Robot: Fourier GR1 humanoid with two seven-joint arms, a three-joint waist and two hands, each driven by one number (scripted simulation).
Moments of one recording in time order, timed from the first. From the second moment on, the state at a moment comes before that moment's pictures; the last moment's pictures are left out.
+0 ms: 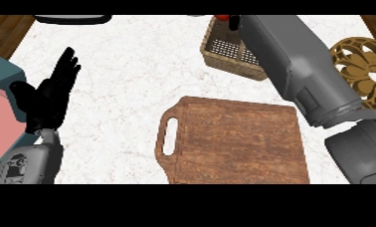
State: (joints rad) left arm -0.21 0.18 0.14 -1.50 -0.05 0.04 0.17; right arm -1.44 -0.16 0.27 -0.21 0.94 -0.04 0.35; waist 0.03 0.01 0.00
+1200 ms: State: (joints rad) left arm -0.20 0.19 0.16 -1.48 -0.05 0.04 0.17; right arm -1.40 -0.18 0.01 -0.38 0.76 -0.24 0.48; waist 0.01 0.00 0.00
